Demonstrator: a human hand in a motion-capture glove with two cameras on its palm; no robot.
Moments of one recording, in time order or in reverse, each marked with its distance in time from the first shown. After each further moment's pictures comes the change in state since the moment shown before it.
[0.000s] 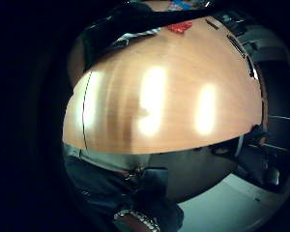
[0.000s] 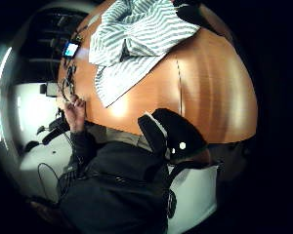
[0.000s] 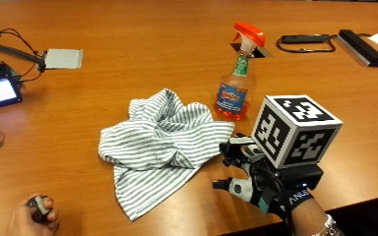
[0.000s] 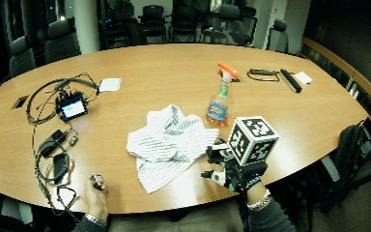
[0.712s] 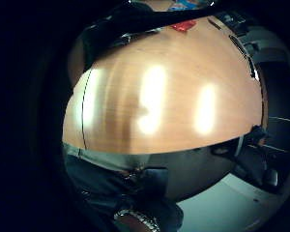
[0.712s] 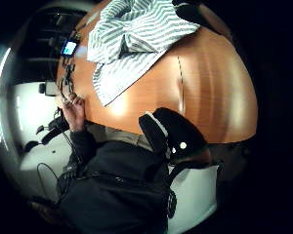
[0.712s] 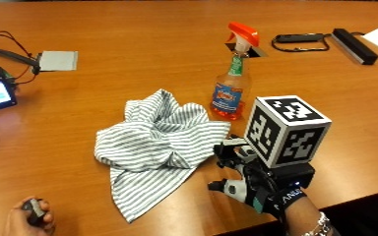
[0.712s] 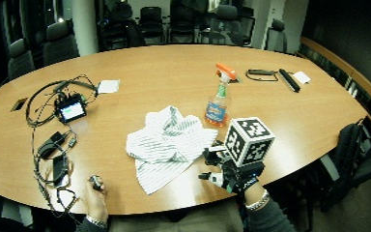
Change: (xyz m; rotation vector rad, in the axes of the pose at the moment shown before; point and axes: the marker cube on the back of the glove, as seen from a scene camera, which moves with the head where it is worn) arm -0.006 -0.005 0.005 -0.025 0.009 -0.019
